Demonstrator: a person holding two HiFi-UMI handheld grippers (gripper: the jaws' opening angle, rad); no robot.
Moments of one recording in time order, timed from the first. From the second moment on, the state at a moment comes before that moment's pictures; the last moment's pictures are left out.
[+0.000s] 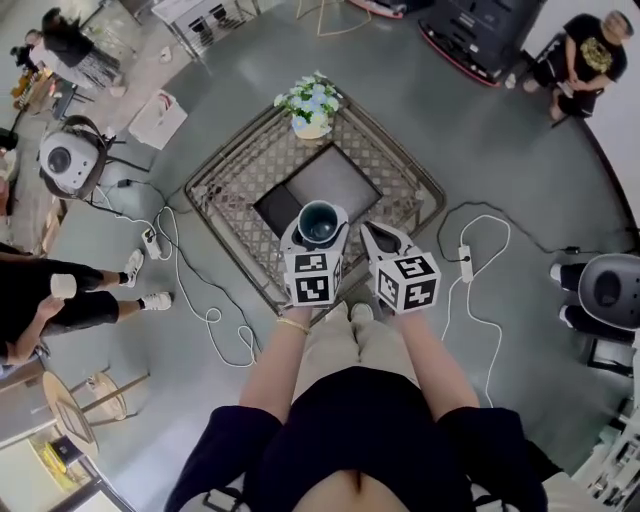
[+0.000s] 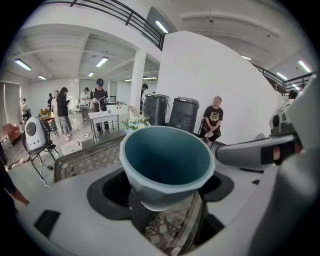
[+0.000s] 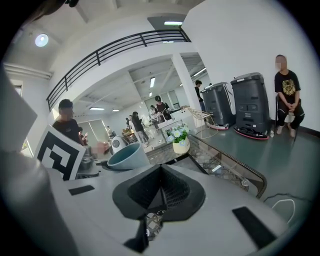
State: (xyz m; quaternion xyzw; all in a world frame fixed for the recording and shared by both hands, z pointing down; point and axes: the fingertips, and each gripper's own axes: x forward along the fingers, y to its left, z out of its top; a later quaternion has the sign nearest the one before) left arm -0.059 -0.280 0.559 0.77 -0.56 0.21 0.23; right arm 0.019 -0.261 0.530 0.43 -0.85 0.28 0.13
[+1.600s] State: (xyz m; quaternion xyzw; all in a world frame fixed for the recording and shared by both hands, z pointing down) left arm -0.068 -0.210 0.514 0.78 -0.55 0.20 0.23; right arm -0.004 -0.208 0.505 0.39 -0.88 0.24 0.15
